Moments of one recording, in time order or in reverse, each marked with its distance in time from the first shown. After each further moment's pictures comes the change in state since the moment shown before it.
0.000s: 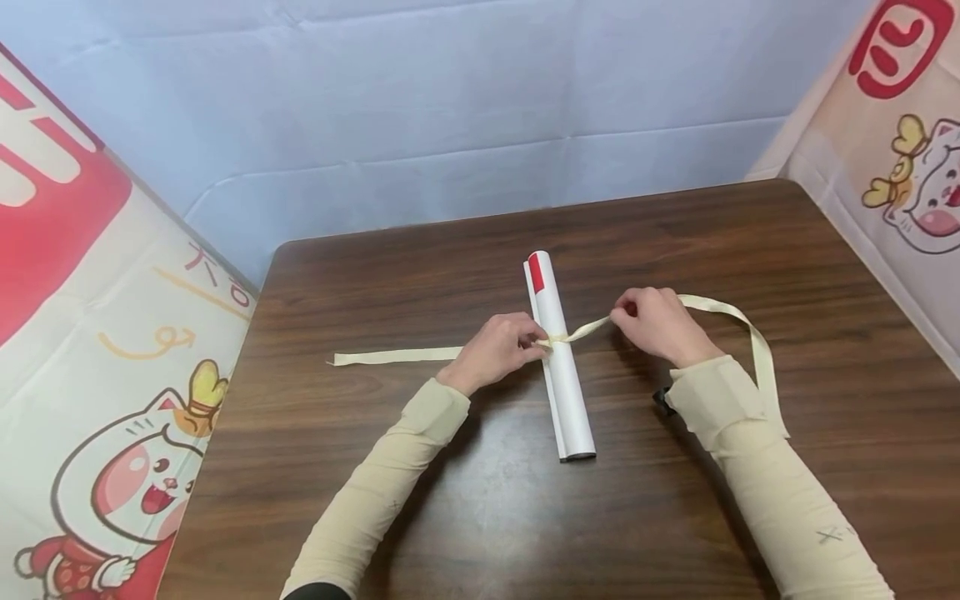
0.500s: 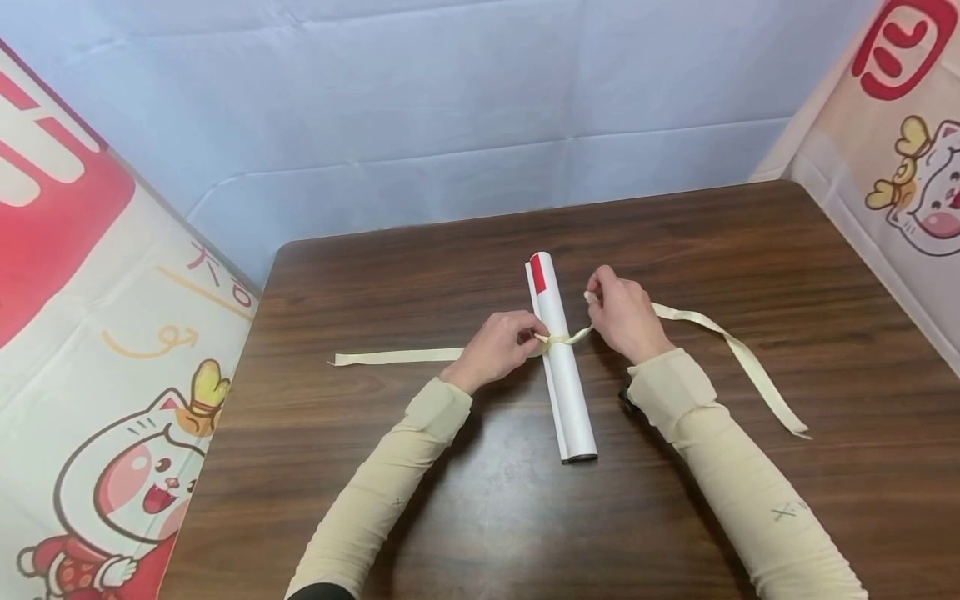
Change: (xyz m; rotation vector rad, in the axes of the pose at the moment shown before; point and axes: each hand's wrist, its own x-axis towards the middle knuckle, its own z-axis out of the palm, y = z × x) left_hand 0.005 -0.002 0.001 -0.037 0.005 -0.071; right_hand 0.020 -0.031 0.027 0.092 0.190 -0.022
